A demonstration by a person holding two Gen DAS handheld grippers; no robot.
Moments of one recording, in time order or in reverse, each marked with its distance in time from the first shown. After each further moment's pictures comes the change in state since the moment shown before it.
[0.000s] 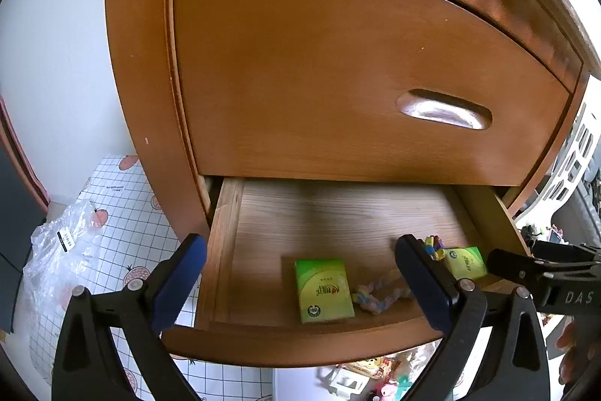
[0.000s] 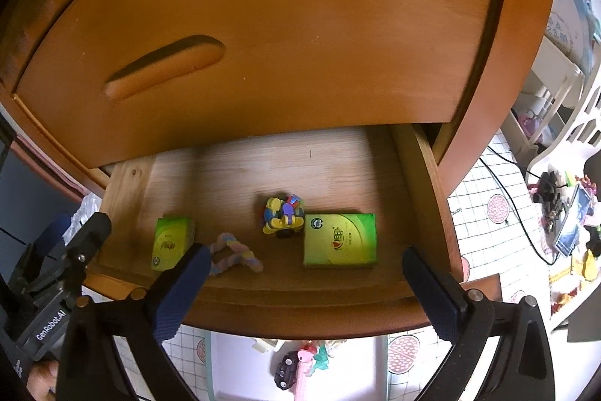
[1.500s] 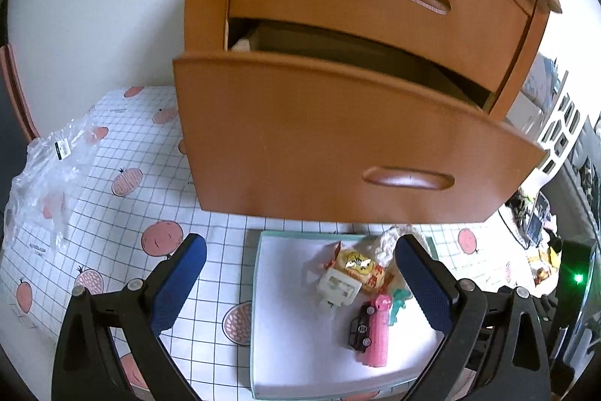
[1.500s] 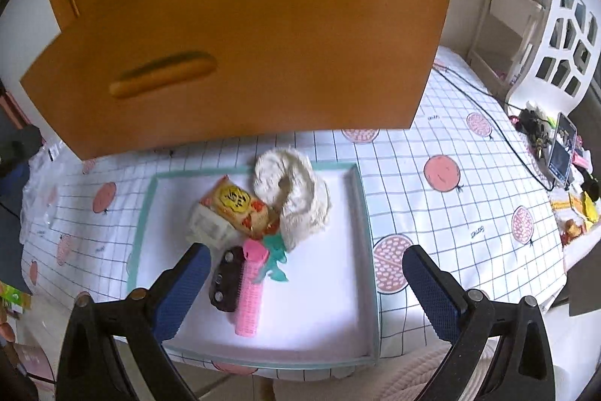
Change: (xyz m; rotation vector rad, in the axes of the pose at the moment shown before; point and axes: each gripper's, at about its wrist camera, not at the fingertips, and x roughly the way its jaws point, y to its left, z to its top) left arm -0.027 0.006 -0.141 -0.065 0.095 -0.037; right arm 0.044 -0.042 -0.189 -0.037 -0.012 -0.086
